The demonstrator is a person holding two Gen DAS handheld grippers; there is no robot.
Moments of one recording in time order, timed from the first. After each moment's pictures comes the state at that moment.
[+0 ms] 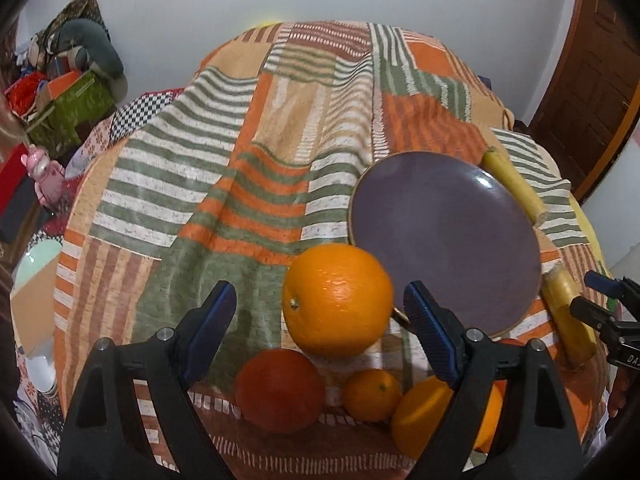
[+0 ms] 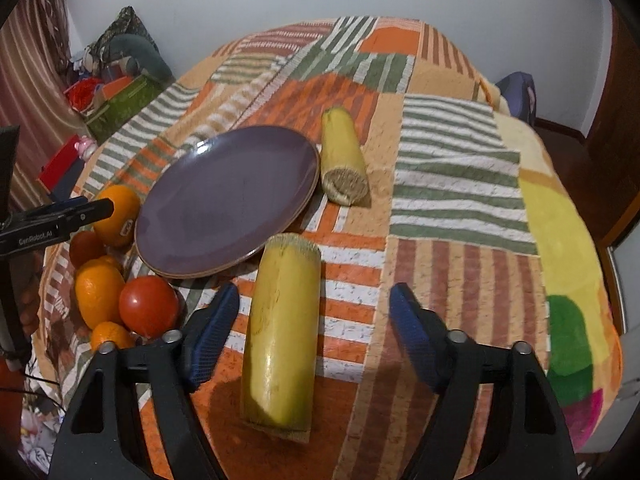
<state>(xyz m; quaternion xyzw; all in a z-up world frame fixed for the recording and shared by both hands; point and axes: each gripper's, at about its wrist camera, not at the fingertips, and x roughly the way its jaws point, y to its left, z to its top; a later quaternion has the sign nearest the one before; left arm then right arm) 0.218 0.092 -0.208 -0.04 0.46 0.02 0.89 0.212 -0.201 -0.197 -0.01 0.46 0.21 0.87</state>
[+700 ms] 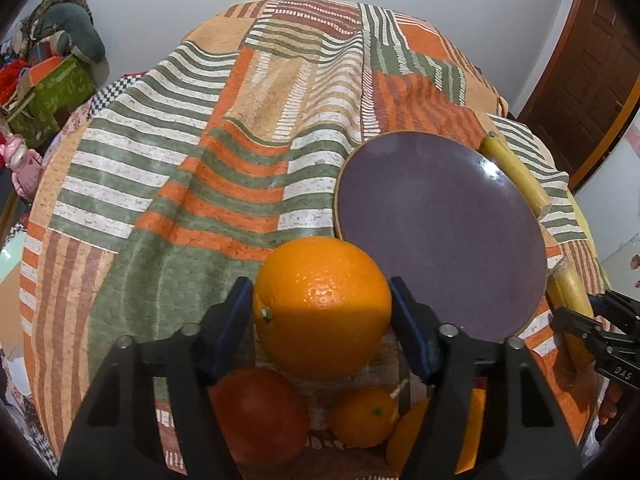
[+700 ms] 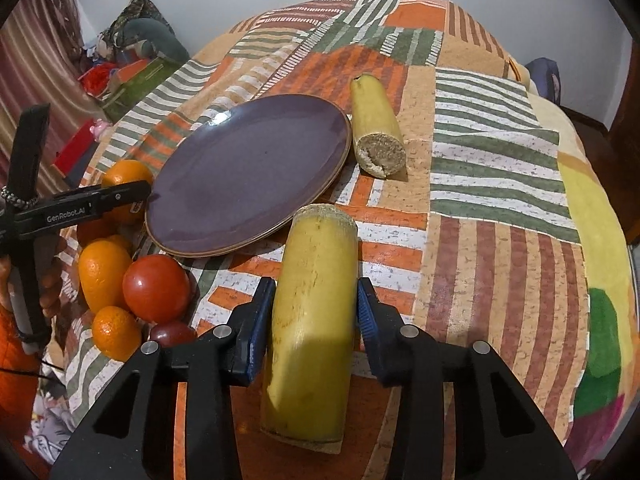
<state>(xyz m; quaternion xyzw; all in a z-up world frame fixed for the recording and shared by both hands) 0.233 0.091 -0.230 -0.05 0.48 -0.01 0.87 0.212 -0.192 -0.209 -0.01 0.48 0.24 0.84</state>
